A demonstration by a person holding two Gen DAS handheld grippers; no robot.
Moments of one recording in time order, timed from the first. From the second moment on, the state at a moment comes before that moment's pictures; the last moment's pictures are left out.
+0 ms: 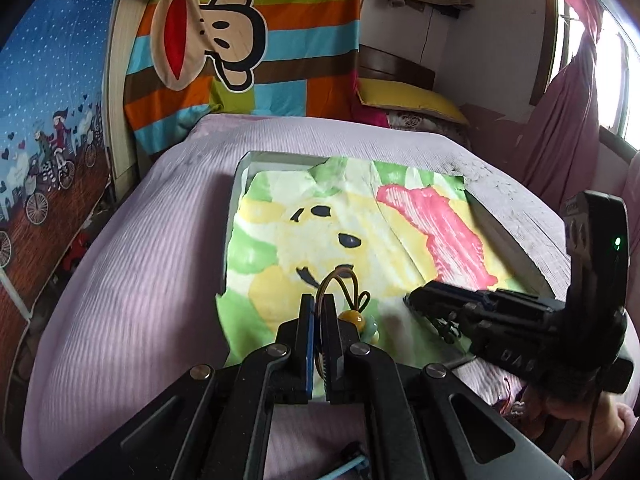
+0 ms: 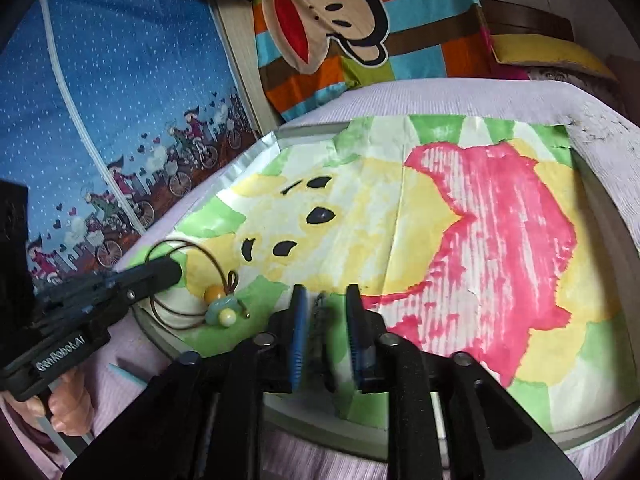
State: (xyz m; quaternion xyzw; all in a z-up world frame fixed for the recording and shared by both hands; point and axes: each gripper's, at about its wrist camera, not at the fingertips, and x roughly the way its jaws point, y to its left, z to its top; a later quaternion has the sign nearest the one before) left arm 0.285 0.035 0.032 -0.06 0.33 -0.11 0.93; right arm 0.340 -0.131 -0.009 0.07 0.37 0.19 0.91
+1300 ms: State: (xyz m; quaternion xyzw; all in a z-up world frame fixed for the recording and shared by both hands) left arm 0.131 0.016 0.019 -0.02 0.21 -0.10 0.97; right arm 0.116 -0.207 0.016 0.00 0.17 0.08 0.98
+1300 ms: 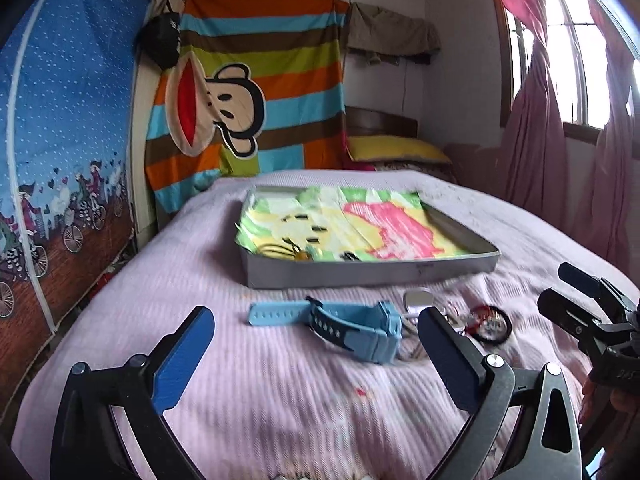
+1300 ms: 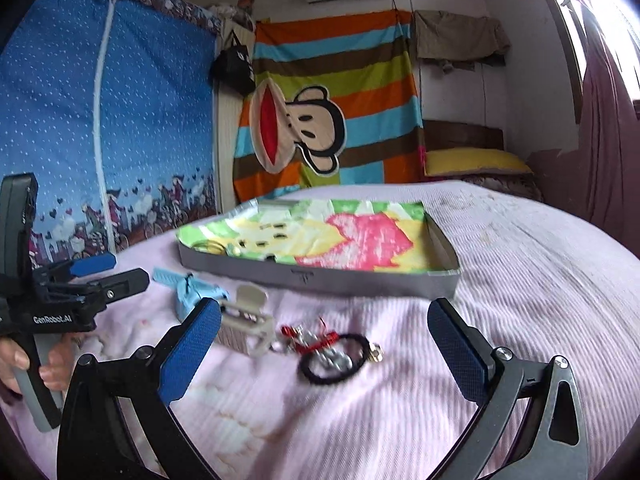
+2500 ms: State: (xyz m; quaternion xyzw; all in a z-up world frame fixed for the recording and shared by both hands) left arm 0.168 -0.016 -0.009 0.01 0.28 -0.20 0.94; right arm 0.164 -0.218 -0.038 0.08 0.30 0.09 0.94
